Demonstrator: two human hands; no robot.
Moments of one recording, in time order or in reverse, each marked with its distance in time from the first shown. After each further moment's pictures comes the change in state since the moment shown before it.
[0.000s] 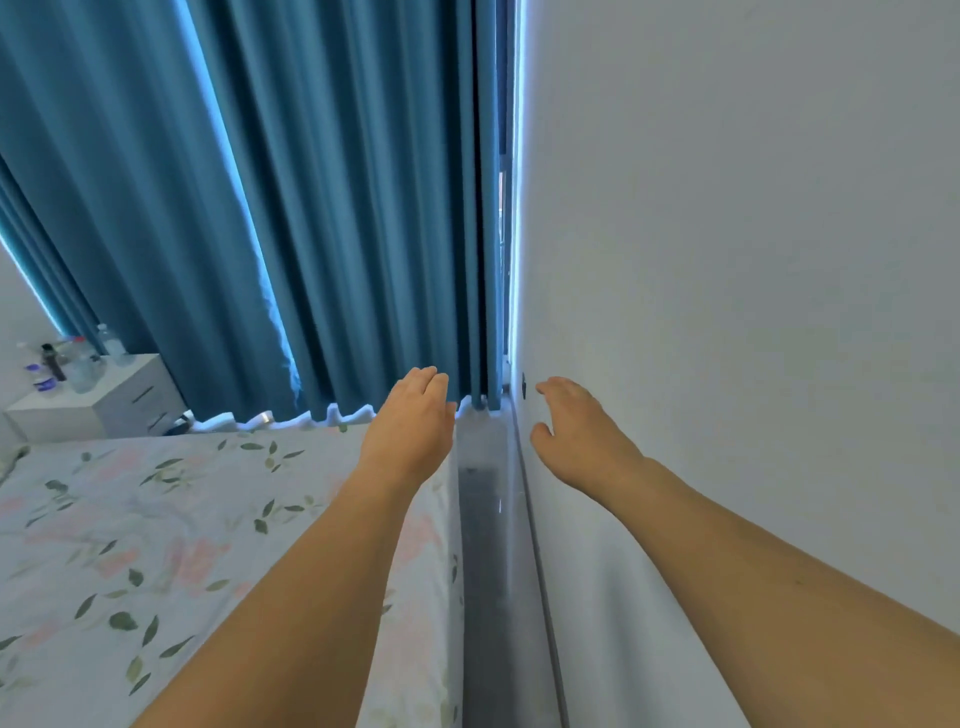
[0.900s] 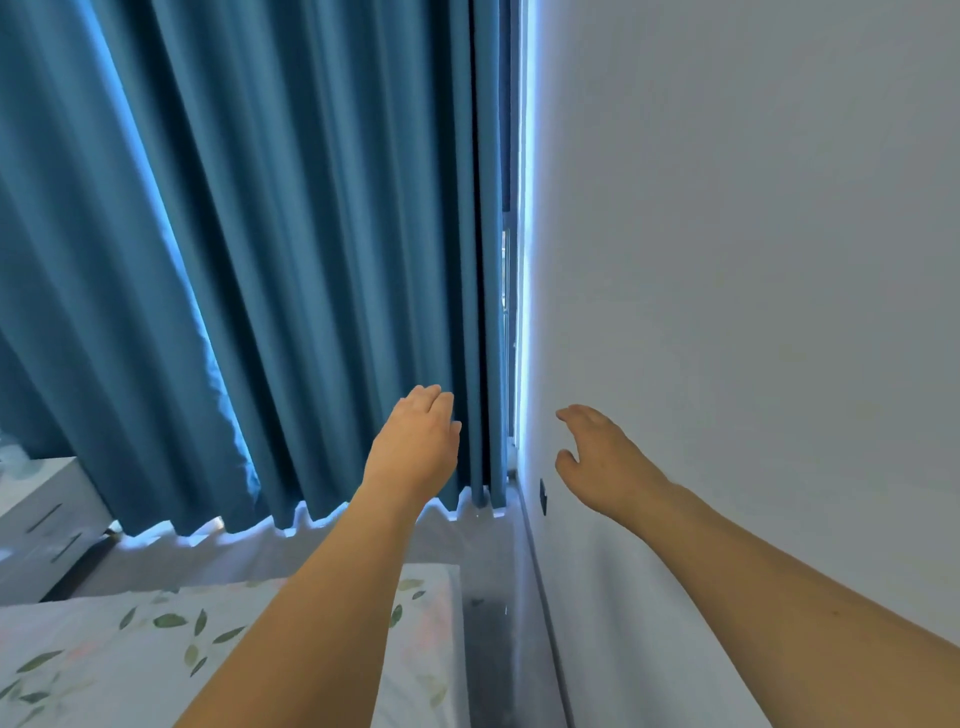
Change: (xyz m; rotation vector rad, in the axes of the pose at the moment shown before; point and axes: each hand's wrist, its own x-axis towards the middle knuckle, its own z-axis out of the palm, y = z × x) left_hand 0.411 -0.129 0.092 0.040 0.025 0.064; right_hand 0.431 0.061 0.022 -0.001 0.016 0.035
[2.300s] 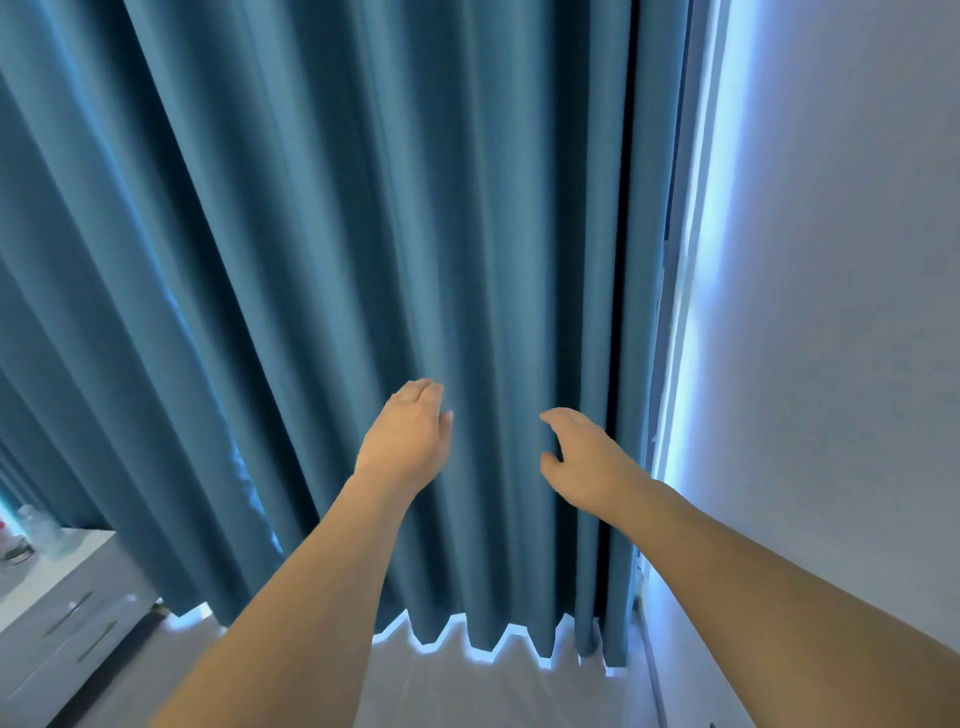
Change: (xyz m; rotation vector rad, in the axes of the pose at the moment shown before) left_hand 0.525 -0.291 0.151 0.032 0.041 -0.256; right_hand 0.657 -0.011 0.112 0.097 -0.095 -0.207
